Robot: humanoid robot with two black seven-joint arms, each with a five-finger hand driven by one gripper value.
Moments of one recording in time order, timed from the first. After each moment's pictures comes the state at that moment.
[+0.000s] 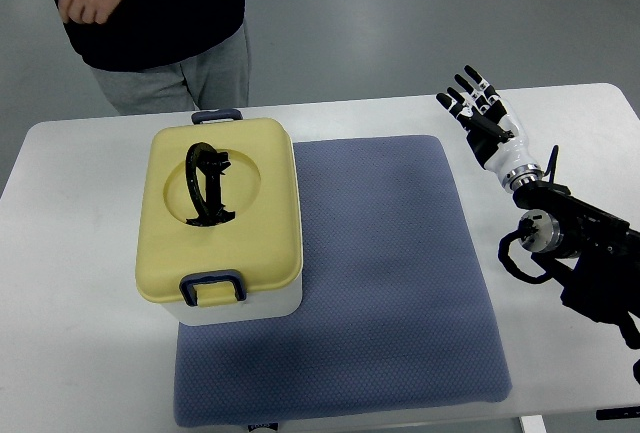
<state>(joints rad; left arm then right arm) 0.01 0.00 -0.03 -0.17 0.01 -0.01 0.06 0.72 -0.17 0.52 0.55 0.04 0.19 0.57</state>
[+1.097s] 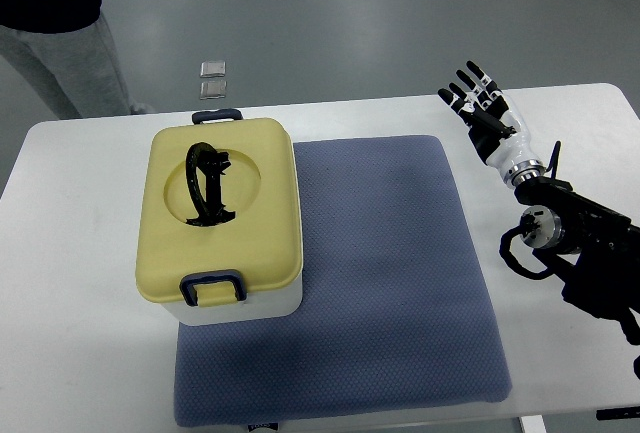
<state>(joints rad) 0.01 0.00 -0.02 -0.17 0.02 -0.01 0.05 0.74 -0.18 0.52 0.54 0.04 0.19 0.57</state>
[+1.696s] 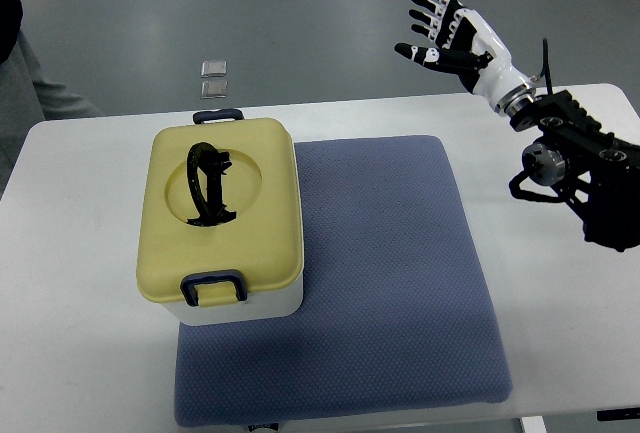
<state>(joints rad) 0.01 0.00 -0.02 -0.17 0.02 -0.01 0.05 0.97 -0.25 0.50 0.61 -0.48 0.20 0.59</state>
